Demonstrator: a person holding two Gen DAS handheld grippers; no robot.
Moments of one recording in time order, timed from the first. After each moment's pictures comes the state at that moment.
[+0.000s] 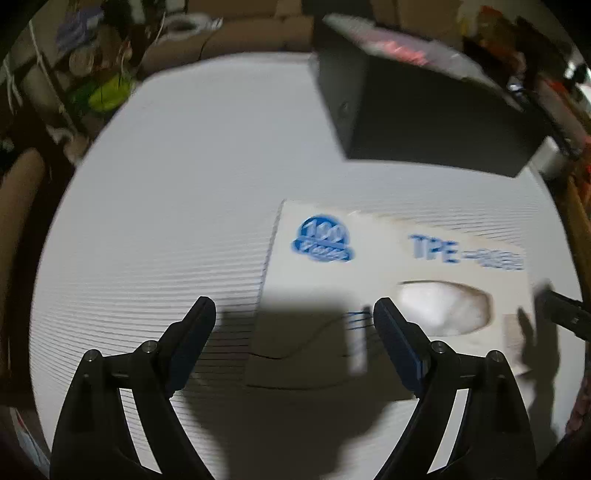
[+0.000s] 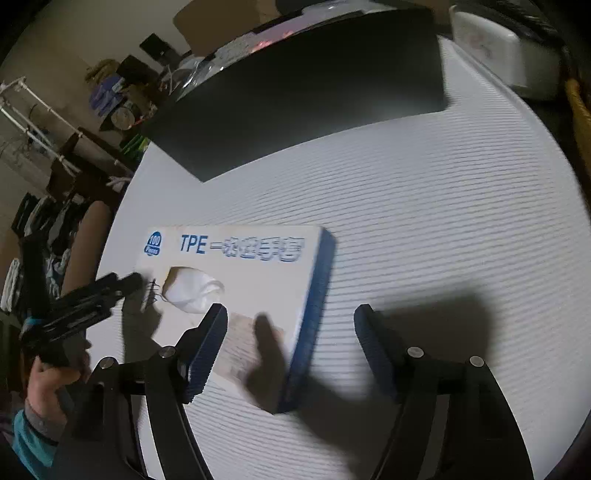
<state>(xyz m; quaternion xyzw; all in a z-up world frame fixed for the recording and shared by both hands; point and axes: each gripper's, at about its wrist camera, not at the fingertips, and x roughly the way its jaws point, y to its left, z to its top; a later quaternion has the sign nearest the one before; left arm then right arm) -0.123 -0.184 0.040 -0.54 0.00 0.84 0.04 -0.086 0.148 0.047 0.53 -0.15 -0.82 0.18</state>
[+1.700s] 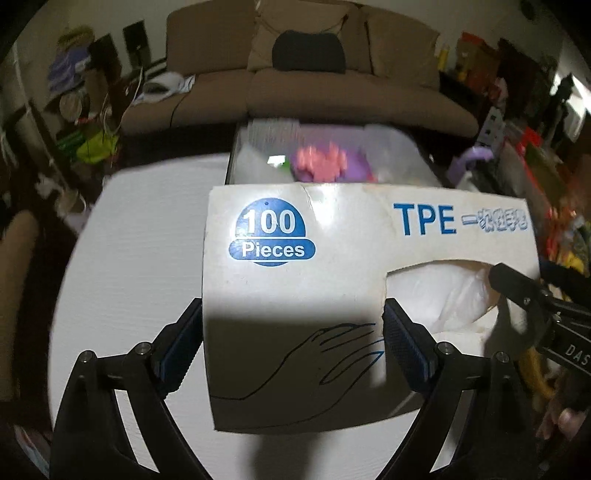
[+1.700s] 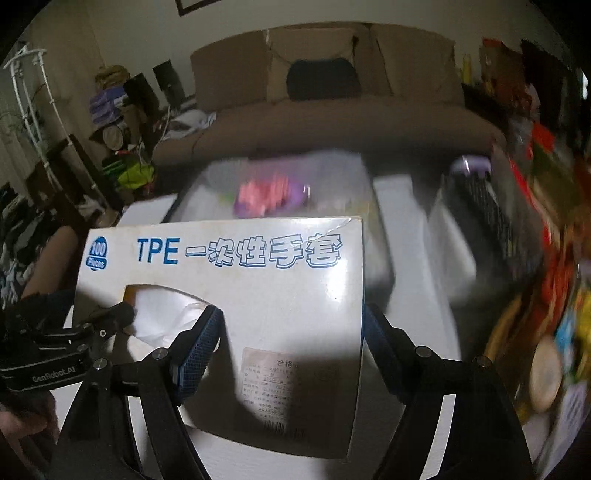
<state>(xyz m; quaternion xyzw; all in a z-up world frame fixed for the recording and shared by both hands) -0.210 -0.046 0.196 -0.48 0.01 0.88 0.06 -0.186 0.172 0.215 0.42 -0.02 -0.90 0.12</state>
